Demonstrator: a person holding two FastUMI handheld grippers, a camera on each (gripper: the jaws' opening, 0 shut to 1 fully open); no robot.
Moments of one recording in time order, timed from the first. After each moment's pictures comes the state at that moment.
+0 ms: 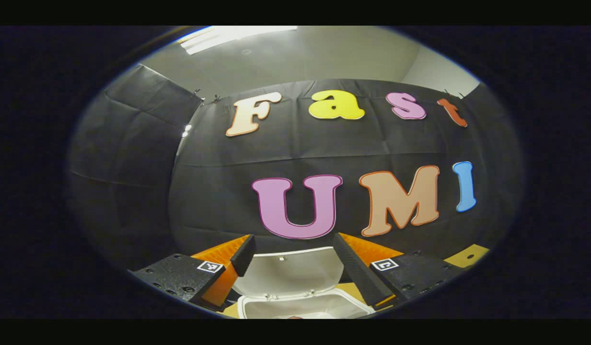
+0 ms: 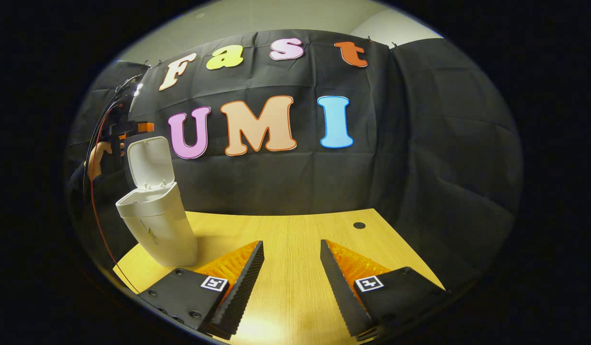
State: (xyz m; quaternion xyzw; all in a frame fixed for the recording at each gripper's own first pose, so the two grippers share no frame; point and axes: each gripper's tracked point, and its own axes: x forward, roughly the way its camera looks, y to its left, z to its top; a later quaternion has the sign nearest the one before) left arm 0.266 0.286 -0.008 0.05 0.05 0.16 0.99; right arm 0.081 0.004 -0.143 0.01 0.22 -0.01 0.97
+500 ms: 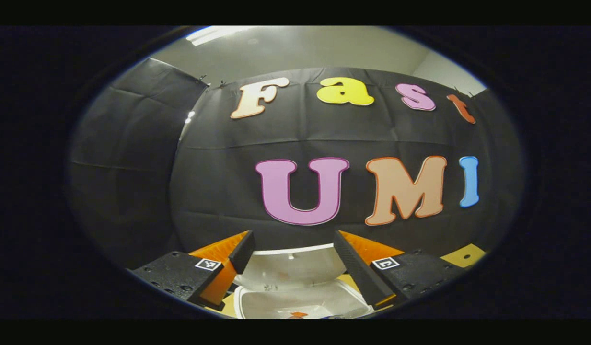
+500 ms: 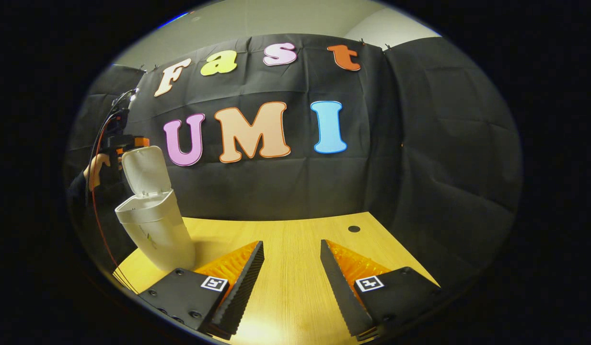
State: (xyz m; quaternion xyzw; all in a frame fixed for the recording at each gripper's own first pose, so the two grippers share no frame) left arm 0.236 0.275 -0.044 0.04 0.10 0.15 0.98; right arm 0.085 -0.009 -0.132 0.02 0.21 -0.02 0.98
